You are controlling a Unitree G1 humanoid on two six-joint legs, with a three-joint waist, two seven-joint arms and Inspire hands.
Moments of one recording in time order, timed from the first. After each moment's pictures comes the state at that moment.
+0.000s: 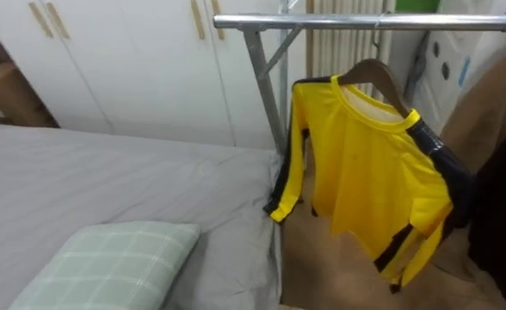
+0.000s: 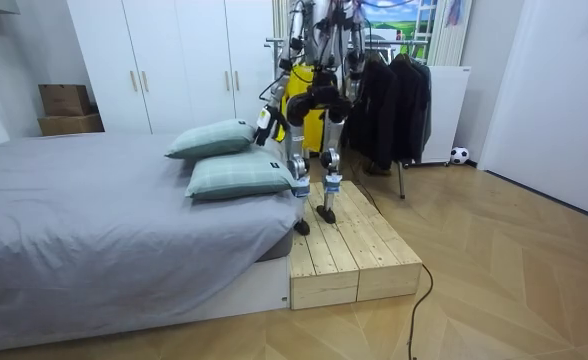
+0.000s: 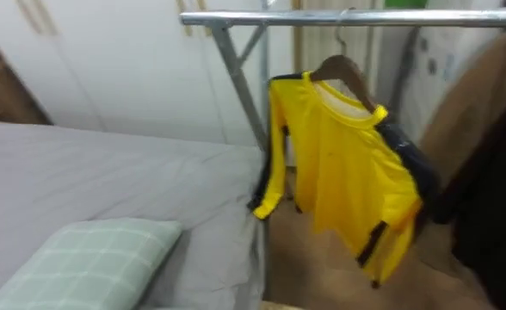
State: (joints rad) left arm 0.22 0.16 0.04 1.12 -0.13 -0.04 0.03; right arm 0.06 -0.25 0.14 1.18 0.36 -0.09 0.31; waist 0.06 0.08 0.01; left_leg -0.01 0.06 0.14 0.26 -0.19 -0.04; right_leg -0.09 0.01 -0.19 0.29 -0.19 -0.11
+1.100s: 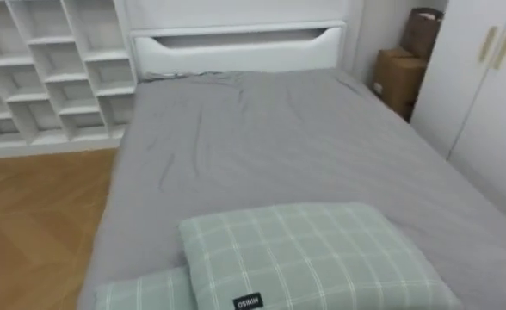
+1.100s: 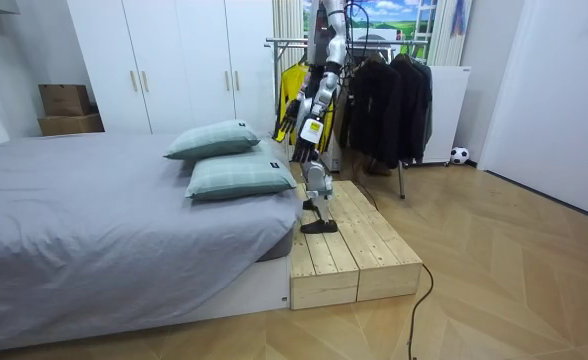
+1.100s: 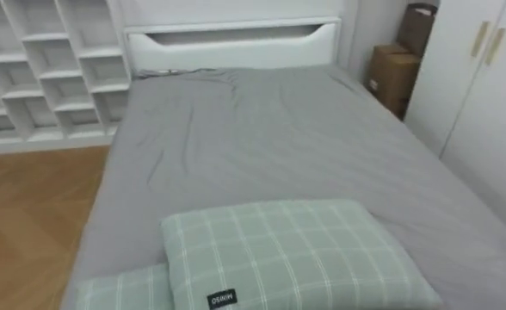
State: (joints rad) left arm 0.24 0.19 0.09 1.12 -0.20 -0.10 -0.01; right arm 0.07 -0.24 0.03 1.20 0.41 -0.05 0.27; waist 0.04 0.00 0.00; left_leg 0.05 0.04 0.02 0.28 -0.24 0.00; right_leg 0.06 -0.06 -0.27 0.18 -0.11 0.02
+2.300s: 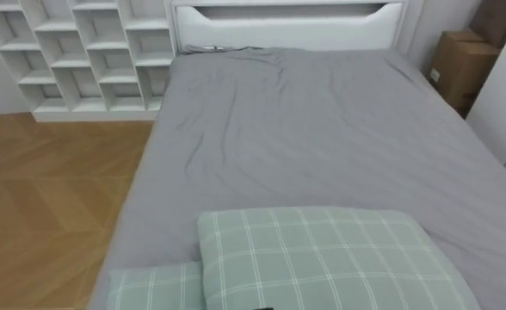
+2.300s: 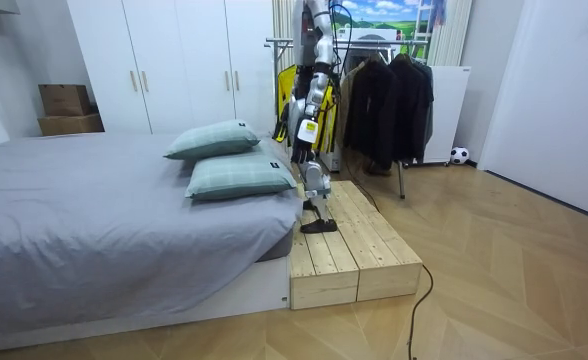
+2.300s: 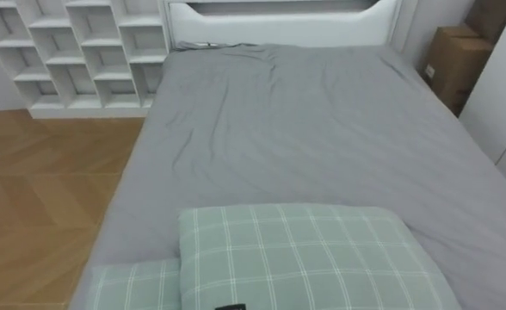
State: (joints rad) left arm 0.22 0.18 0.05 1.12 -0.23 -0.09 0.03; right arm 0.10 -0.21 0.05 1.29 0.39 -0.07 0.24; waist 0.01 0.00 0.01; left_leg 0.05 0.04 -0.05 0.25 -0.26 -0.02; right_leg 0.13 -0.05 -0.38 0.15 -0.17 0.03
